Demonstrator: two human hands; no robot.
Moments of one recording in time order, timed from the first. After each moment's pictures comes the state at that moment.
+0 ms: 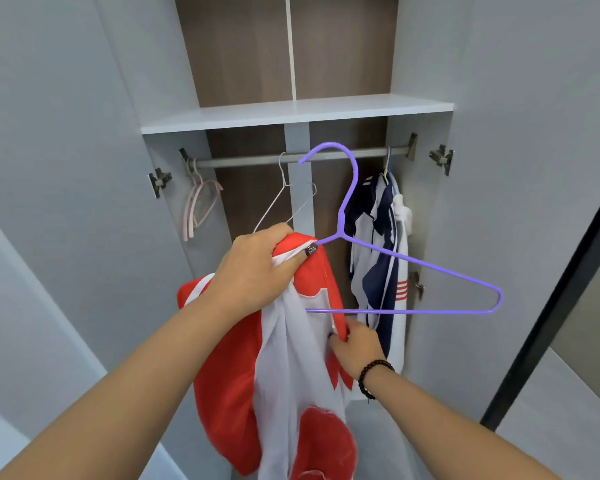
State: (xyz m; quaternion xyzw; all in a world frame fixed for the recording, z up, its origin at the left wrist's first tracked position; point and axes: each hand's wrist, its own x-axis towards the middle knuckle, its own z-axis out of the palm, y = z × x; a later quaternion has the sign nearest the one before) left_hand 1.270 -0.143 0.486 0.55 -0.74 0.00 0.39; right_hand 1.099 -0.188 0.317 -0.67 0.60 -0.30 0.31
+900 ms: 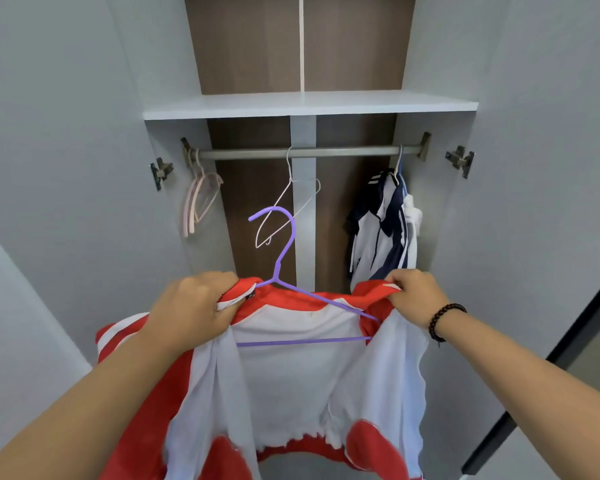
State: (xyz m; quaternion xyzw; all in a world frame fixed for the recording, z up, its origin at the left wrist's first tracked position) left_hand 1.386 -0.135 0.431 0.57 -0.77 0.12 0.27; right_hand 1.055 -0.249 0.401 -0.75 0.59 -0.23 0.18
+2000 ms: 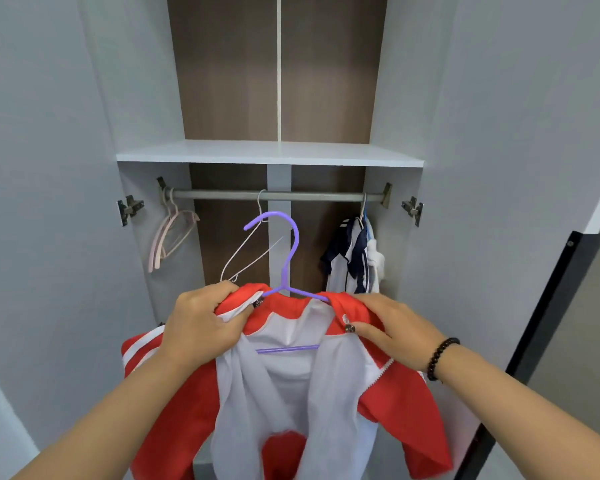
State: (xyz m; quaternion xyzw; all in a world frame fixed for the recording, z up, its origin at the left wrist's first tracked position) left_hand 1.287 -0.169 0.443 0.50 -0.69 0.11 0.50; right_hand 0.988 -0.227 0.449 -0.87 0.45 -0.18 0.11
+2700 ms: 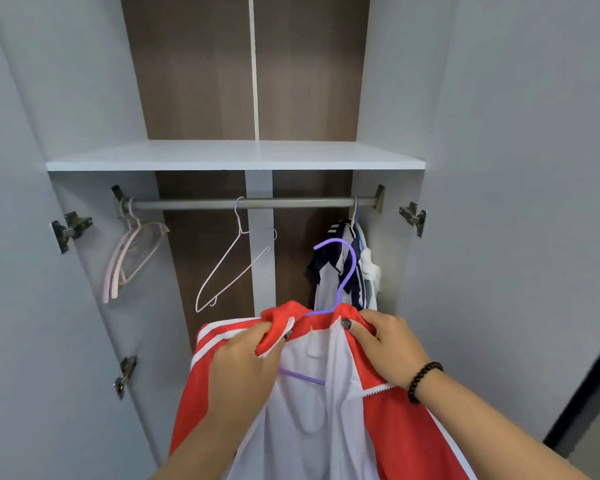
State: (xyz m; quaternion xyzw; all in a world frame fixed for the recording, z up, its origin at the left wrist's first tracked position) left_hand 1.229 -0.262 0.391 0.58 -0.62 0.01 0.52; right_hand 1.009 -0.313 0.416 -0.76 0.54 -0.32 0.14
